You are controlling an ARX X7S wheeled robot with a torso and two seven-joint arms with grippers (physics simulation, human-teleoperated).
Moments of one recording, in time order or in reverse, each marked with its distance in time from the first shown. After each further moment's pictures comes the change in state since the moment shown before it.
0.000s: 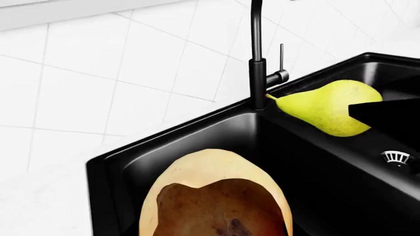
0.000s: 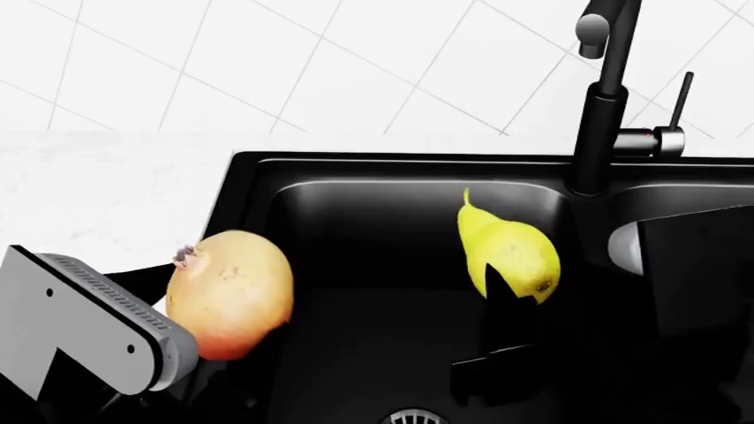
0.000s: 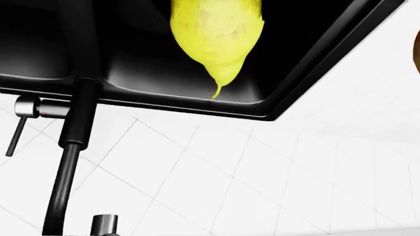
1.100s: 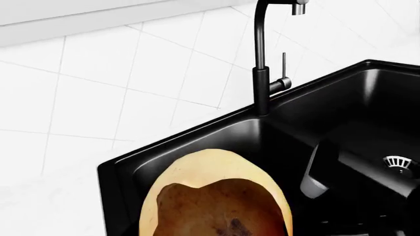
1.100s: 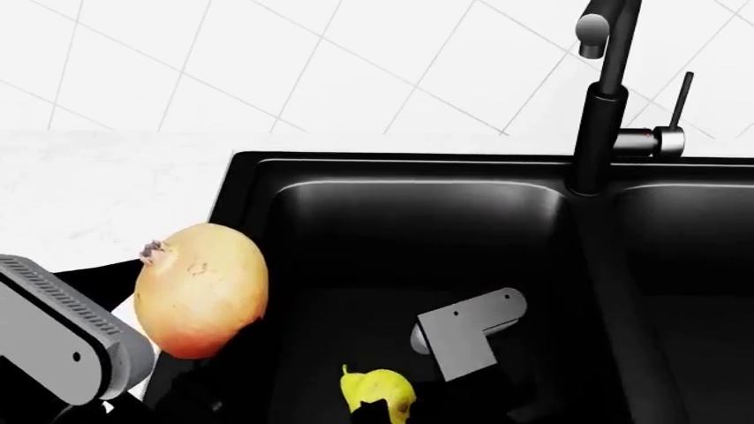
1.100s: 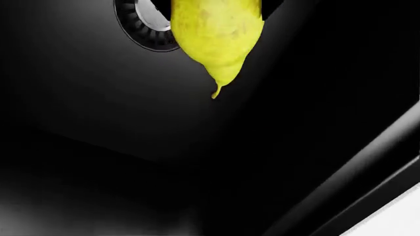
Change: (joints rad) left arm -0.007 -0.073 -0.040 0.051 -0.089 0.024 -0.032; right arm 0.139 -0.378 -0.512 0.612 -0.439 -0.003 -0.404
